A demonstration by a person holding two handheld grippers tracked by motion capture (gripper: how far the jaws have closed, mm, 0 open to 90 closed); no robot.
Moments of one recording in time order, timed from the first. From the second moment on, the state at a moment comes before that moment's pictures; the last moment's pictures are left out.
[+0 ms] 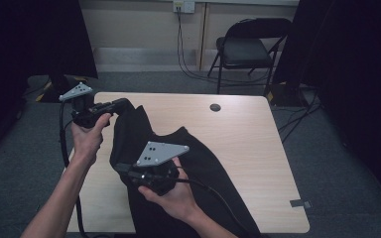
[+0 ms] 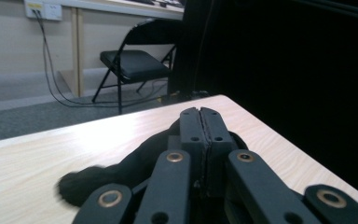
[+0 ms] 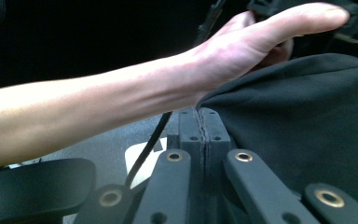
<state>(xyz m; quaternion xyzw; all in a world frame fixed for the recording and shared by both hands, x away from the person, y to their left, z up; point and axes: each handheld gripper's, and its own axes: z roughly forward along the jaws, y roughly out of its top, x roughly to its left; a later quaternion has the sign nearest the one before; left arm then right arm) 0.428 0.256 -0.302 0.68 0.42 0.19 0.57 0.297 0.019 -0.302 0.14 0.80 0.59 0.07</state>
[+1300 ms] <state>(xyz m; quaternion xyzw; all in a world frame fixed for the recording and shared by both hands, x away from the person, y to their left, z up) 0.473 0.120 -0.426 0.76 0.40 0.11 0.50 0.306 -0.169 -0.455 0.36 0.82 0.43 0.09</state>
